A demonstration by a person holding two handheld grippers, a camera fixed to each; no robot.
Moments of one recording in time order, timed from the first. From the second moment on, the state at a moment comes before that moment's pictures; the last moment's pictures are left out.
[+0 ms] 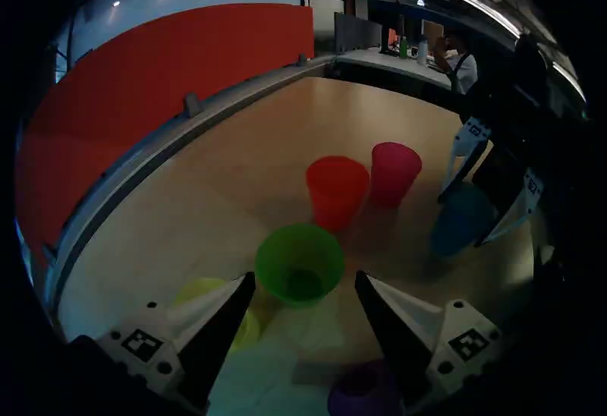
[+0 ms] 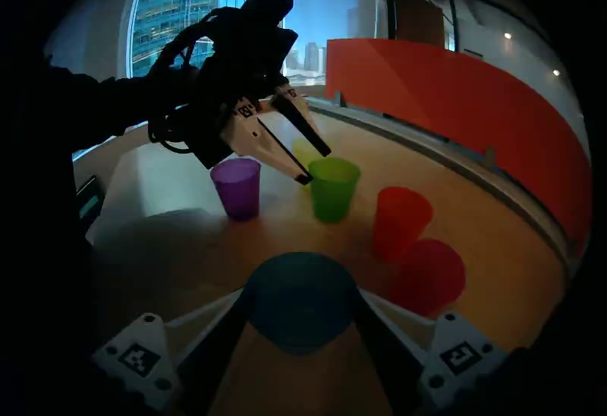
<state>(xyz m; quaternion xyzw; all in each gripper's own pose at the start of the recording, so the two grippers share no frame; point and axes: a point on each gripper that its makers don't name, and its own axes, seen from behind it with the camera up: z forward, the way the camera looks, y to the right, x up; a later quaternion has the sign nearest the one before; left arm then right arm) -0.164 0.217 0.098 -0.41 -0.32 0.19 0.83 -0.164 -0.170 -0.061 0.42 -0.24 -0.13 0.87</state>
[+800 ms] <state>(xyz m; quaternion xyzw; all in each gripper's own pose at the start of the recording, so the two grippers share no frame) -0.190 0.231 0.117 -0.40 -0.35 0.22 0.81 -0.171 -0.162 -0.058 0.42 -0.24 -0.12 0.87</state>
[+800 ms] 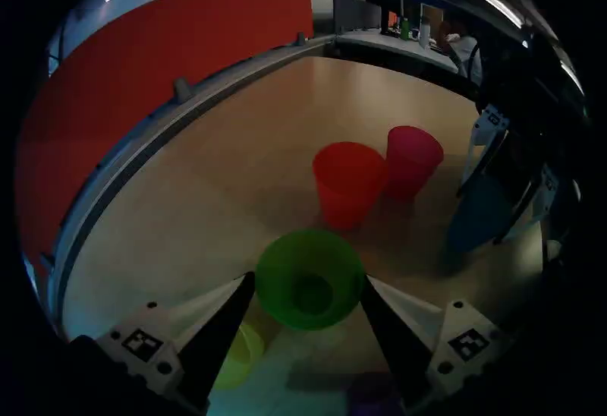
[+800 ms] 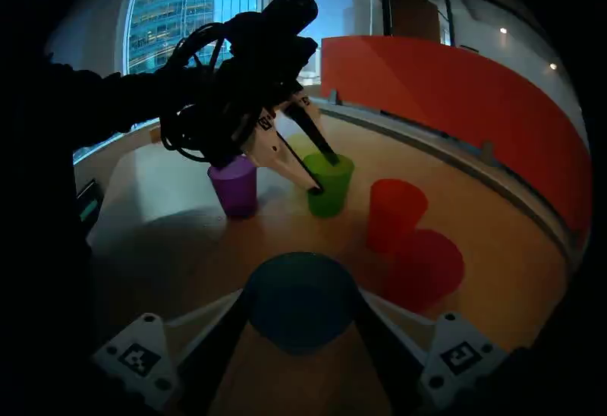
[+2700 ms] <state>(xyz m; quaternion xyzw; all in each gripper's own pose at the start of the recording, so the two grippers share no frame) 0.004 0.181 0.044 -0.38 -0.14 0.09 0.91 -0.065 -0.212 -0.074 0.41 -0.15 -0.11 0.89</state>
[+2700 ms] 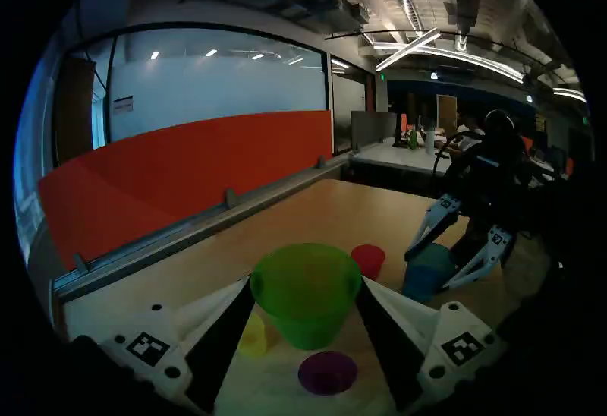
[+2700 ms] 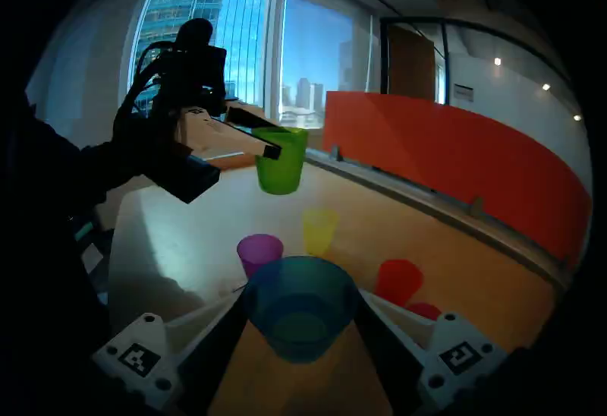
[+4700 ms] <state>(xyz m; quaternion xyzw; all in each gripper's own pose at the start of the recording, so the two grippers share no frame) 0.031 0.170 -0.050 -0.38 -0.01 0.05 0.92 0.039 -0.263 -0.055 0.41 0.00 -0.07 0.91</state>
